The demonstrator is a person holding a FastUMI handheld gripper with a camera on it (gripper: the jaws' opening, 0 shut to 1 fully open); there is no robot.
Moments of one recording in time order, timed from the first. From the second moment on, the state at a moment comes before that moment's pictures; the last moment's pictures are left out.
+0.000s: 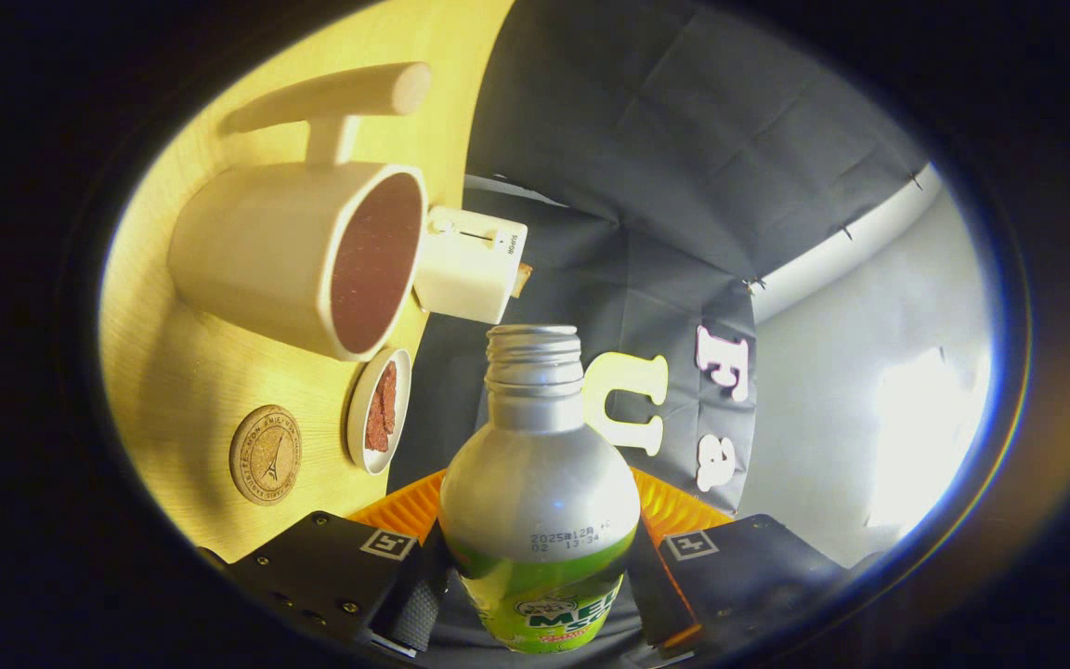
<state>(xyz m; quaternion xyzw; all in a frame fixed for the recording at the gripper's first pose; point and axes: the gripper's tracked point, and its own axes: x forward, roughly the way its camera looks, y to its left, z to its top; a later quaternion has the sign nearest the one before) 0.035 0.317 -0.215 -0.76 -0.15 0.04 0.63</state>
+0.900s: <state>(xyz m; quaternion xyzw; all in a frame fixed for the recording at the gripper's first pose) 0.070 0.238 -0.235 -0.56 -0.01 0.01 0.83</state>
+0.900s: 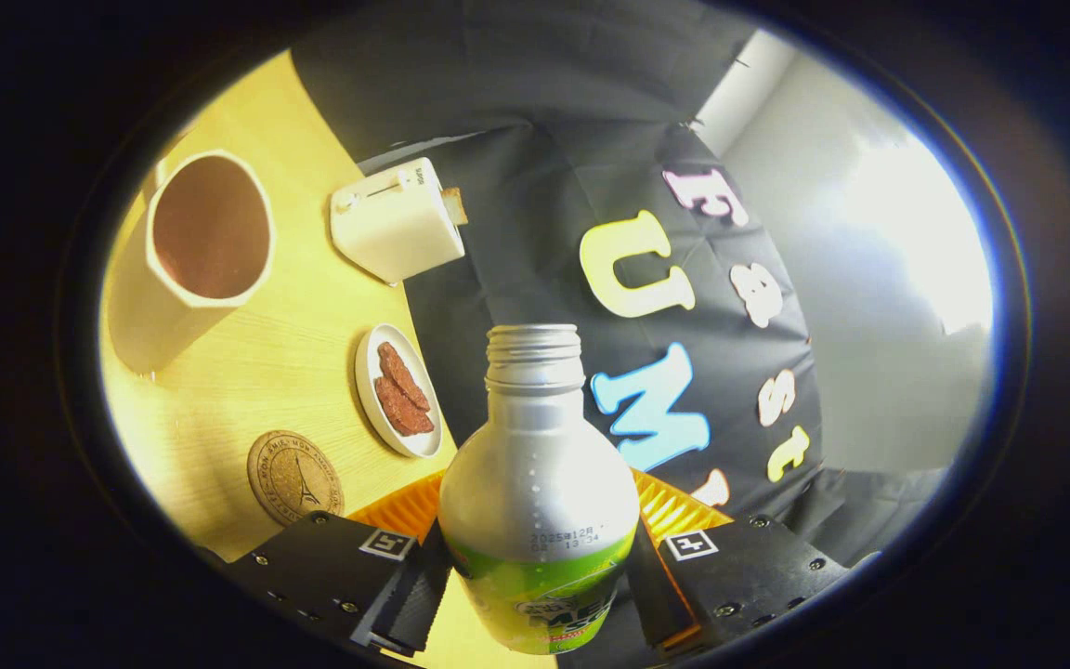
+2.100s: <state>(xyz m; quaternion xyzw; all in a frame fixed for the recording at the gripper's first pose) 0.085 0.248 -0.221 -0.11 0.06 0.09 0.99</state>
